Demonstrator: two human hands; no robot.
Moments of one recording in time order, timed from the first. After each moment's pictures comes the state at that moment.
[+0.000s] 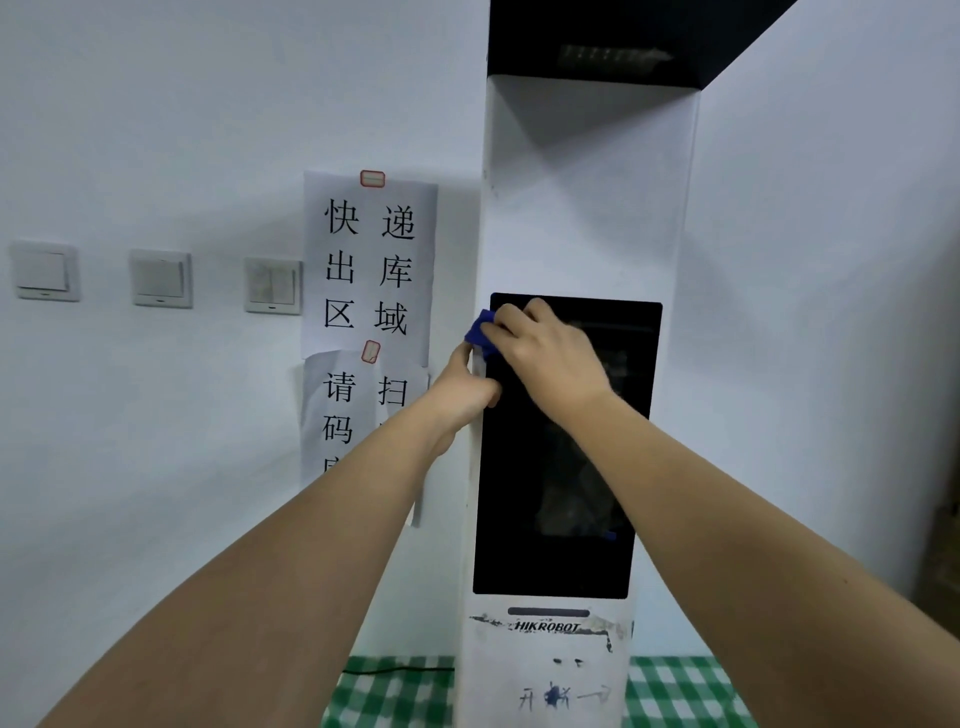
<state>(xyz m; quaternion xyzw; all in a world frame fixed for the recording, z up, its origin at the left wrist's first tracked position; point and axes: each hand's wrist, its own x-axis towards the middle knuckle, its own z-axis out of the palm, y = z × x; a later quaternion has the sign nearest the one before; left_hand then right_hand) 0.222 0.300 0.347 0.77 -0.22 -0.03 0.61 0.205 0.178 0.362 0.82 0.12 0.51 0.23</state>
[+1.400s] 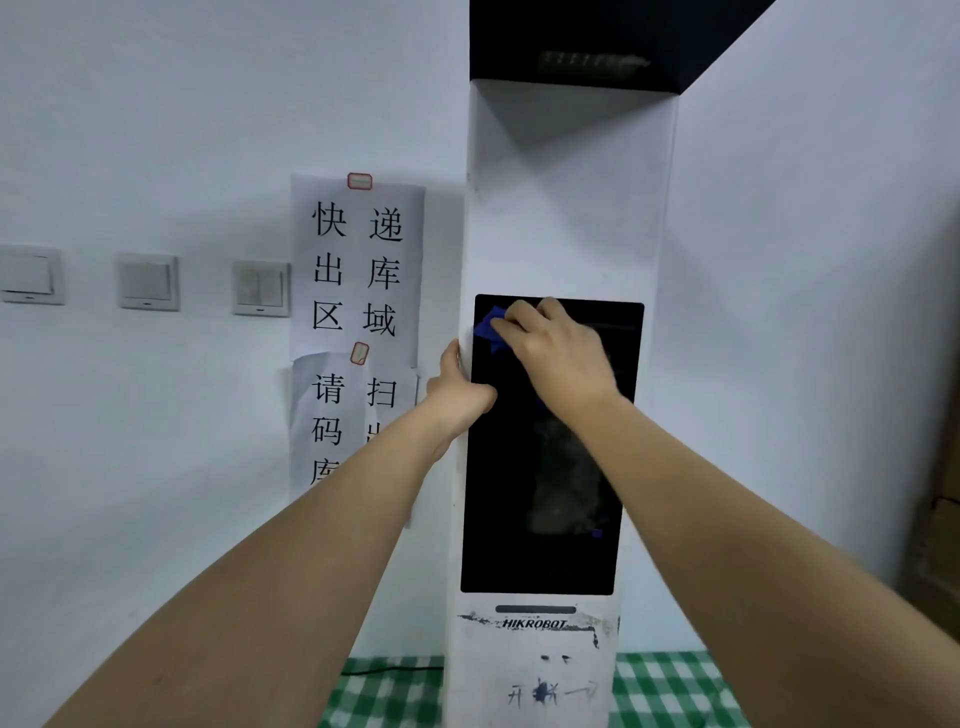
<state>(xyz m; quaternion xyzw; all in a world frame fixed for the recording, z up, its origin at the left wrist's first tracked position) 0.229 0.290 0.338 0.78 -0.19 -0.02 0.60 0.194 0.161 0.362 0.82 0.07 0.53 0.21</state>
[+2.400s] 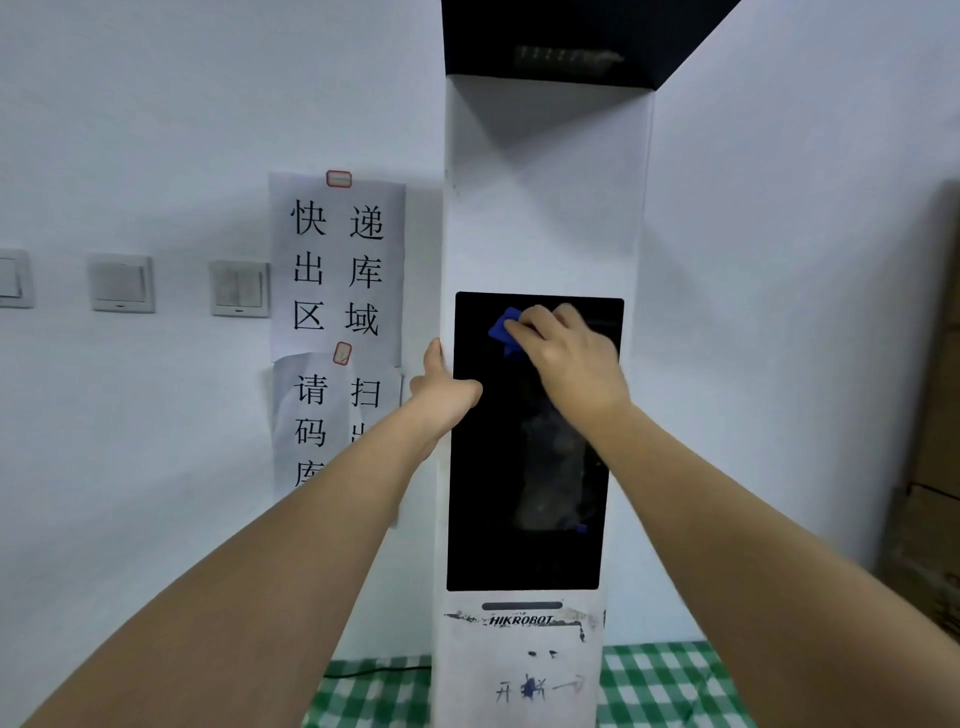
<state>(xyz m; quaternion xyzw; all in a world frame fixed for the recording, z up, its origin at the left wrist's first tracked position) 0.221 0.283 0.339 0.79 -0.17 -0.02 0.59 0.188 0.129 0.350 0.79 0.06 0.58 0.20</state>
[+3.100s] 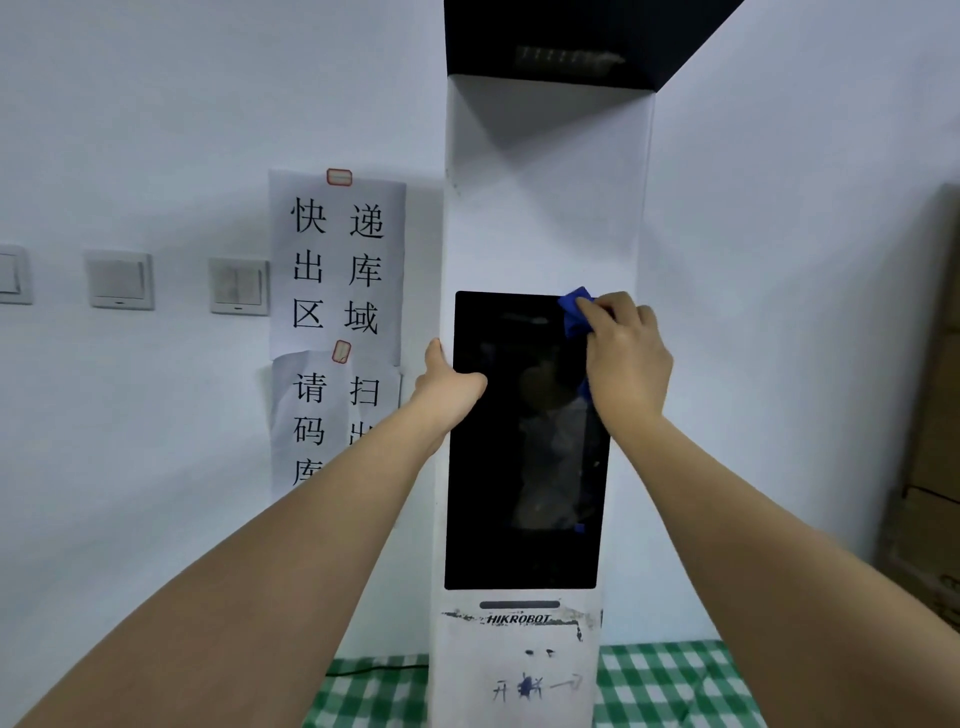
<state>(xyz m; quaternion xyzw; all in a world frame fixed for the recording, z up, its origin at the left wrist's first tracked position) 0.210 0.281 0.346 0.78 -0.17 -0.02 0.60 0.183 0.102 0.349 0.76 -0.11 0.63 0.04</state>
